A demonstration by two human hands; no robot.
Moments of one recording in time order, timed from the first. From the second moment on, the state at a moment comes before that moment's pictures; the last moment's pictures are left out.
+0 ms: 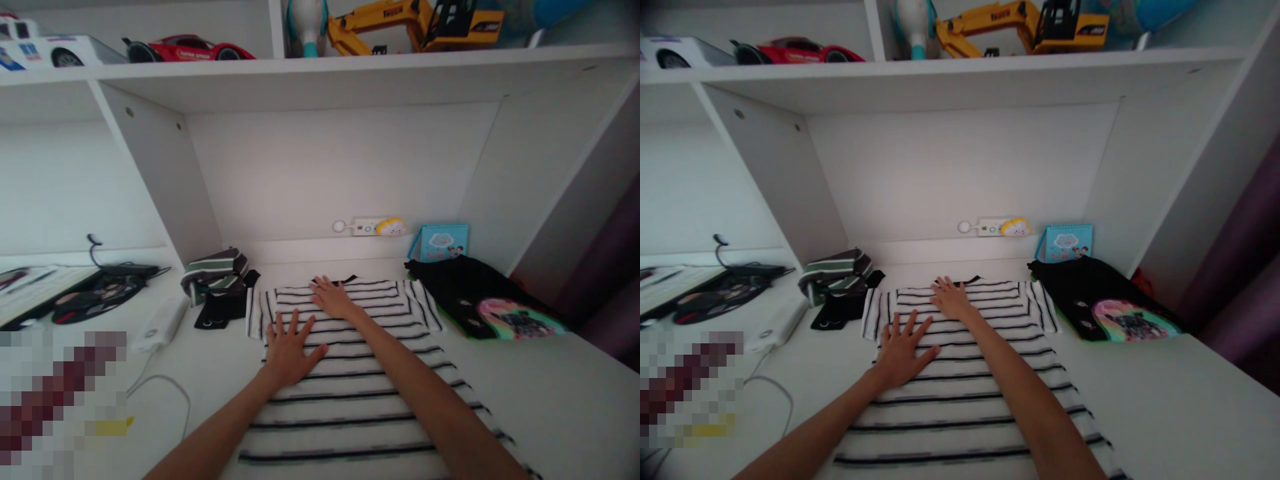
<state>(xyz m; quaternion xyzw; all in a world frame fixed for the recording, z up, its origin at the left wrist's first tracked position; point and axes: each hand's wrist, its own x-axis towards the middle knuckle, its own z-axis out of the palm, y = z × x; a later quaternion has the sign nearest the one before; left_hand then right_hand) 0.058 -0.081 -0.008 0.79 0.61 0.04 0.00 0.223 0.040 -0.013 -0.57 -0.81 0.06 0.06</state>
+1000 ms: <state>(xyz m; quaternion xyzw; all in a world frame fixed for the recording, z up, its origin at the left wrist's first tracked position) 0.067 -0.116 0.017 0.83 0.56 0.00 0.00 0.329 -0.207 -0.003 -0.56 -0.82 0.10 0.07</state>
